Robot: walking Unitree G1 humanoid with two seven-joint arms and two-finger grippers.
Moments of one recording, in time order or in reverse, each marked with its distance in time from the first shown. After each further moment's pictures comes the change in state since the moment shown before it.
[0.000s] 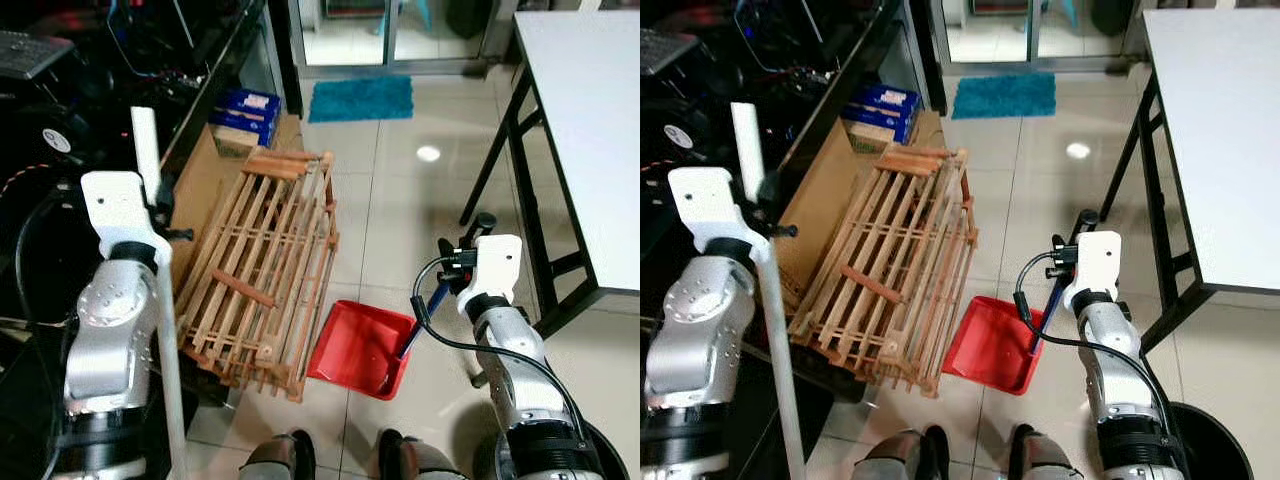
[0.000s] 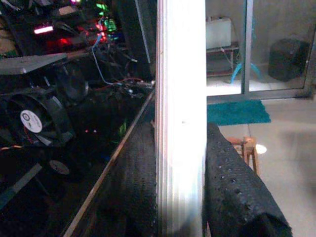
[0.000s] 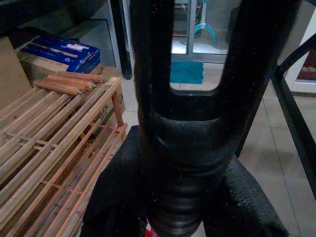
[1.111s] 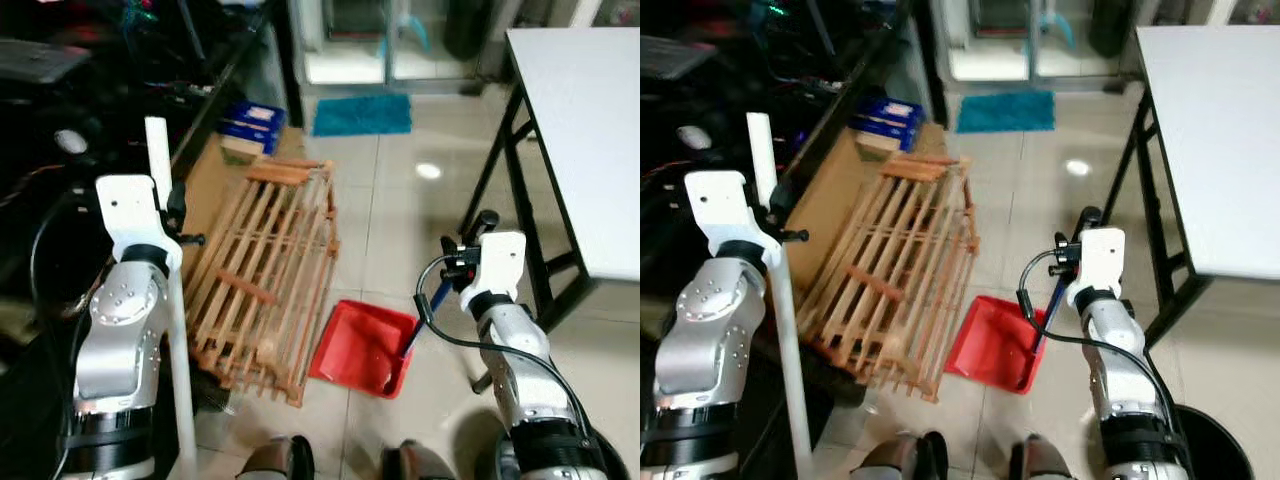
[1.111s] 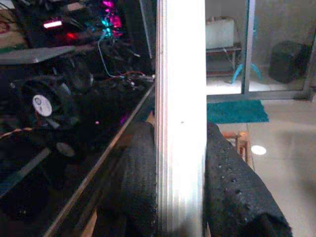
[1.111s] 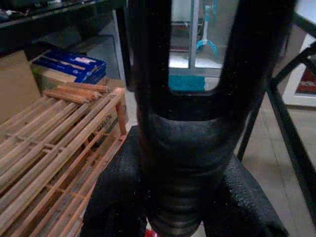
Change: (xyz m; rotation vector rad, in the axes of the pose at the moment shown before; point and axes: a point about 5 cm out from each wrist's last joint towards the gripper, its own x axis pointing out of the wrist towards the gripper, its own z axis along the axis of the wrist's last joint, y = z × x) left arm 0.000 -0.007 -0.003 -0.026 0.052 0.003; right arm 0.002 -0.005 0.004 -0.007 -0.011 -0.001
